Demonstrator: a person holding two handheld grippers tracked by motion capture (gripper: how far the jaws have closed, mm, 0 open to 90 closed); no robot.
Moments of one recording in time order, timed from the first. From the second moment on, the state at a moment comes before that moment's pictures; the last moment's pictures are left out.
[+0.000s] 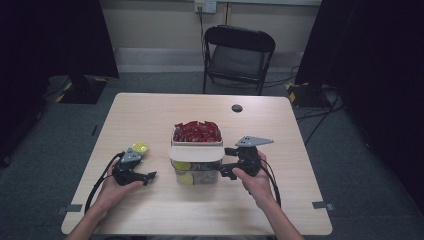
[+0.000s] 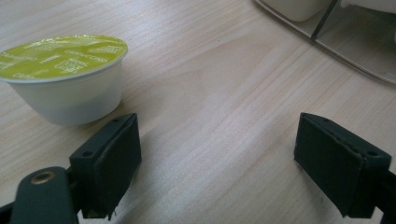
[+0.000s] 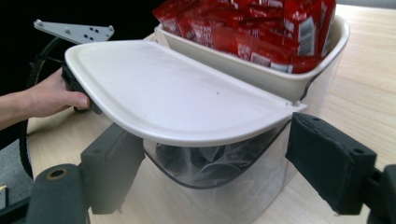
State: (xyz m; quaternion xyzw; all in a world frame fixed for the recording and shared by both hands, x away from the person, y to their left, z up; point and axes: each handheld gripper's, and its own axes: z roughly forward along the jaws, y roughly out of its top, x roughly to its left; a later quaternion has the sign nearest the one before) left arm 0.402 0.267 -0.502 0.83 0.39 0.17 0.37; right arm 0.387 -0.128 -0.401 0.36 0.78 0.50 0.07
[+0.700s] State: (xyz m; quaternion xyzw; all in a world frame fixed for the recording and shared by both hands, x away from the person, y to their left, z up) left arm 0.401 0.267 -0.502 0.83 0.39 0.17 0.37; right arm 0.378 -0.123 -0.417 0.36 0.79 0.48 0.07
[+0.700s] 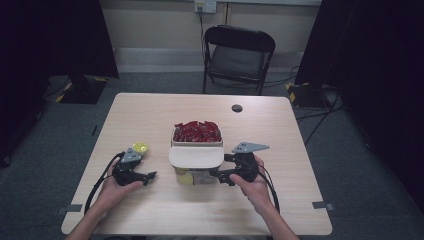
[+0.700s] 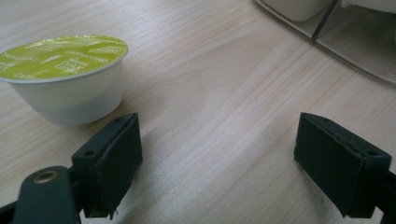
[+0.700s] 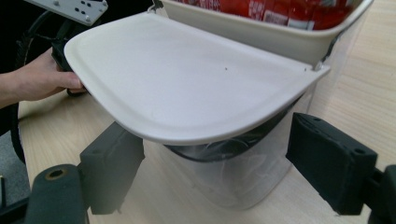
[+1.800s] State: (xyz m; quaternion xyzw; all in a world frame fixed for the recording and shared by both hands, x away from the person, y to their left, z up) left arm 0.401 0.267 -0.502 0.83 0.39 0.17 0.37; right arm 0.376 -0.134 -0.443 0.37 0.80 0.46 0.08
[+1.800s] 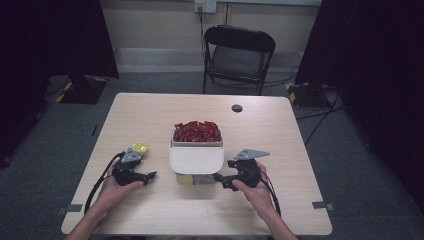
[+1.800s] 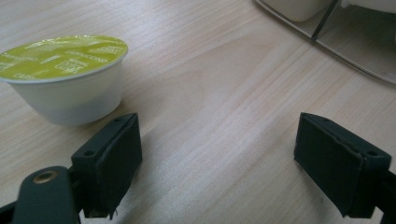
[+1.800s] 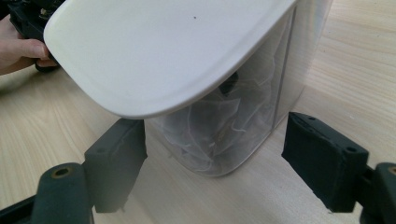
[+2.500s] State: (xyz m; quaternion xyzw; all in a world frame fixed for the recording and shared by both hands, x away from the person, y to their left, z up) left arm 0.401 0.267 -0.502 0.83 0.39 0.17 0.36; right arm 0.381 -0.171 -0.441 0.42 0.78 0.45 0.11
